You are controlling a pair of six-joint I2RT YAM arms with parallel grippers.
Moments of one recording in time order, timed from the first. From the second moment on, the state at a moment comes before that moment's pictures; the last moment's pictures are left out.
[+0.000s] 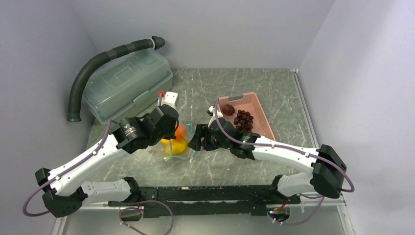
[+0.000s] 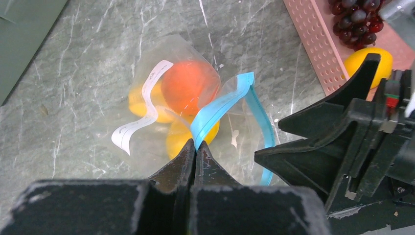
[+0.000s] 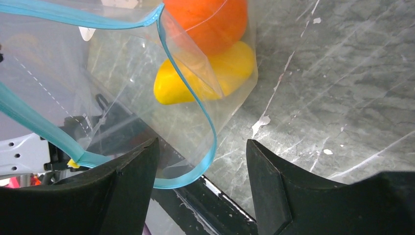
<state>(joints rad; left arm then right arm) -0.95 1.09 1.27 -1.00 -0.49 -0.57 1.03 1.30 0.86 -0.13 0.02 0.84</state>
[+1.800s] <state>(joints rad) -0.95 1.04 1.31 -1.05 -0.54 -0.56 1.02 1.43 1.20 -0.45 0.19 0.62</state>
